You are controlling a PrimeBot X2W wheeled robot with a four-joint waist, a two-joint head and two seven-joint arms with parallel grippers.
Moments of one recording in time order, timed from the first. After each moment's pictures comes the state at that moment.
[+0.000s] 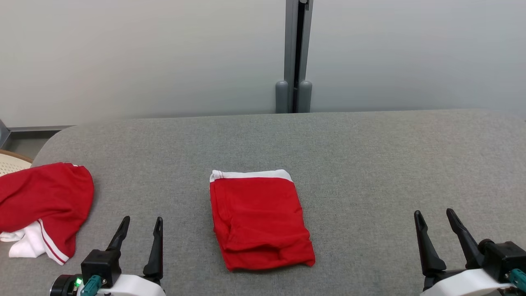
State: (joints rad) left arm 0.00 0.20 -0.21 0.25 -0.30 0.08 -0.23; right arm 0.08 -0.10 0.04 0.05 0.21 0.13 -0.05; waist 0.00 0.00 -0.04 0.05
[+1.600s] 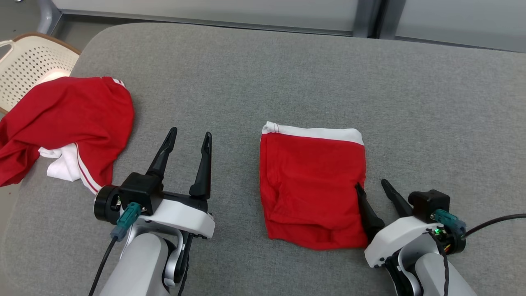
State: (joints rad) left arm -0.31 0.08 -0.31 0.26 -0.29 0.06 -0.26; right arm -0.29 -0.06 0.26 0.56 0.32 0.13 -0.09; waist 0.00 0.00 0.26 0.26
